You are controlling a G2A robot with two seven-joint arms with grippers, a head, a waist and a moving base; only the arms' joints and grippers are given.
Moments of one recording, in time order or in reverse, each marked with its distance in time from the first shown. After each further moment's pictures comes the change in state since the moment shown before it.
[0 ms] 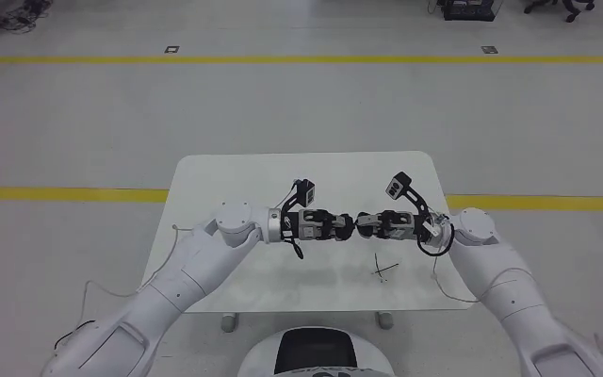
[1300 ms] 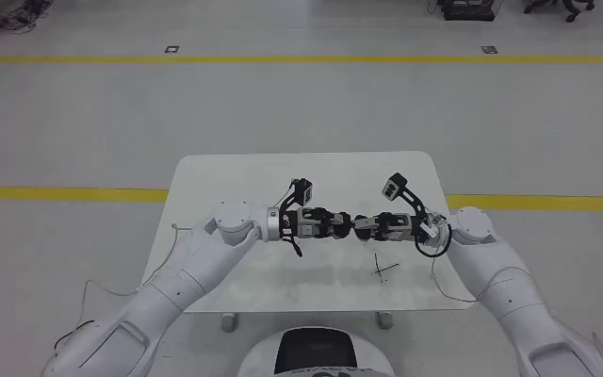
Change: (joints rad) left arm -0.005 -0.004 -0.007 0.020 0.003 0.010 0.005; right arm 0.007 -0.010 -0.008 -0.003 -0.021 0.002 0.024
